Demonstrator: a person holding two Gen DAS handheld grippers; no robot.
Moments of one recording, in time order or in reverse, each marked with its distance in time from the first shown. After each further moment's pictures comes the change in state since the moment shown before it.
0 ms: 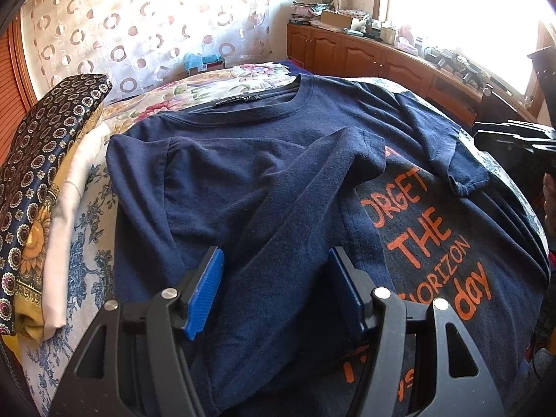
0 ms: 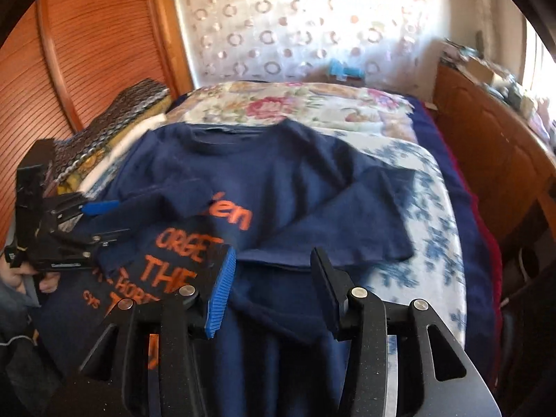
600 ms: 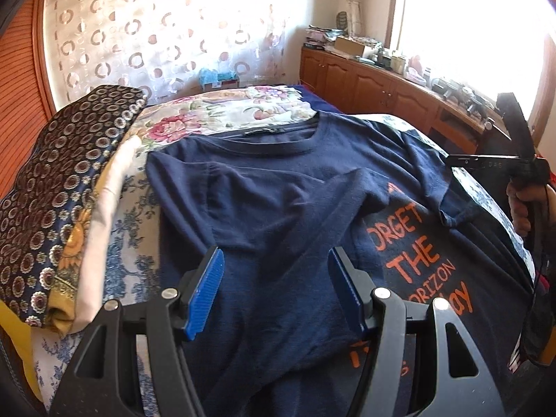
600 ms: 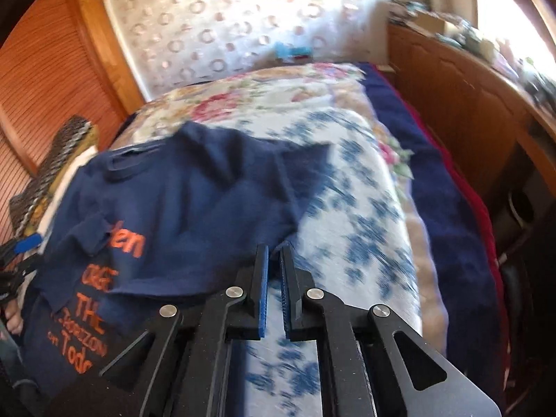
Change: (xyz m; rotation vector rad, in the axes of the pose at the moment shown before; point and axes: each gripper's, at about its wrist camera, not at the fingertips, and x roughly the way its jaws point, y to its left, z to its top) left arm -0.037 0.030 0.000 -0.080 -0.092 0.011; right arm 0.028 -0.079 0.018 0.180 0.036 -0.059
